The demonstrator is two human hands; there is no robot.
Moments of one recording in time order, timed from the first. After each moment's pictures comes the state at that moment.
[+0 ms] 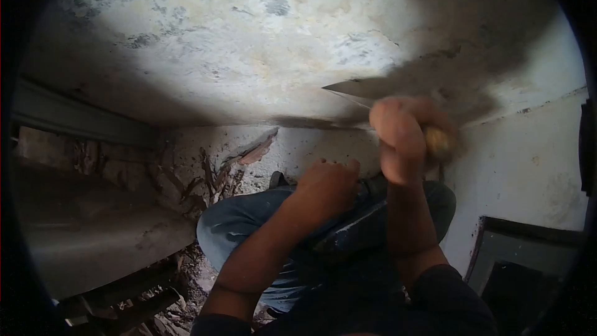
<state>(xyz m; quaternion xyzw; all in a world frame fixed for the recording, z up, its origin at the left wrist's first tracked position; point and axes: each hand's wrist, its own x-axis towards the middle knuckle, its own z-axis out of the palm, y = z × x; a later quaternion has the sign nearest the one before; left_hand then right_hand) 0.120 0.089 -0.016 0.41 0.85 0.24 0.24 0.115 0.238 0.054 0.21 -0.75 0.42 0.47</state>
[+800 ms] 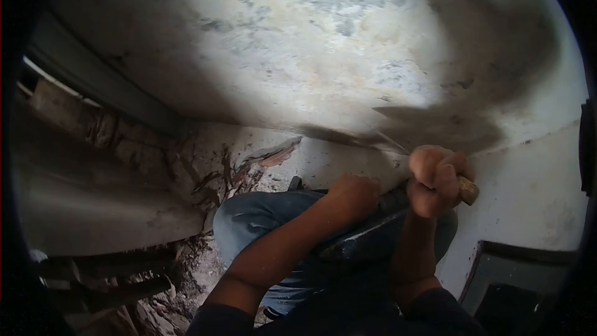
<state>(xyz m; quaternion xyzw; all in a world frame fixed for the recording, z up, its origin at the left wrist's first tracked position) 0.127 0.099 -0.019 0.37 0.84 0.25 0.31 0.139 0.220 0.058 0.20 -0.61 0.68 0.35</state>
